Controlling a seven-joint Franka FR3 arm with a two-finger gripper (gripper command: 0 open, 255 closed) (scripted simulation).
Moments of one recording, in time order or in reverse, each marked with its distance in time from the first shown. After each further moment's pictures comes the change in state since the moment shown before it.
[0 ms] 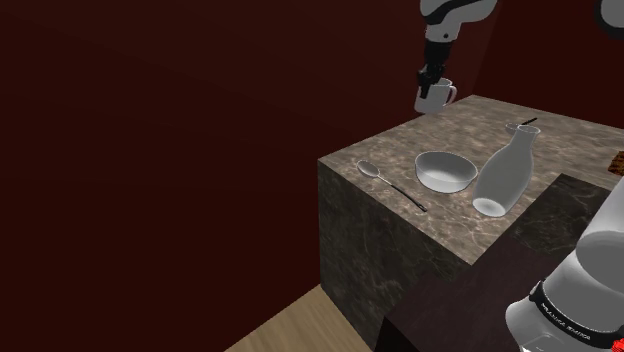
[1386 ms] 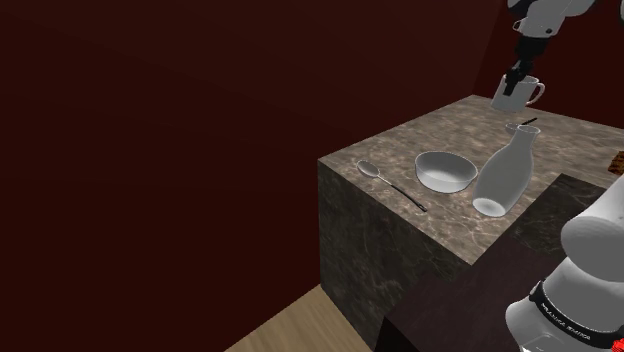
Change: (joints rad) arm -0.258 -0.016 -0.210 -0.019 0.042 -0.017 -0.477
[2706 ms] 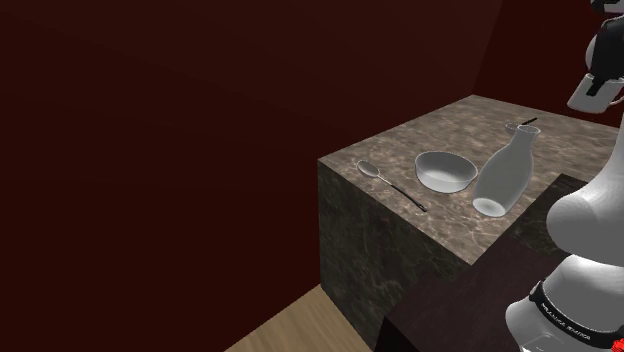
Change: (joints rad) arm -0.453 0.432 -0.095 0.556 0.245 -0.205 -0.472
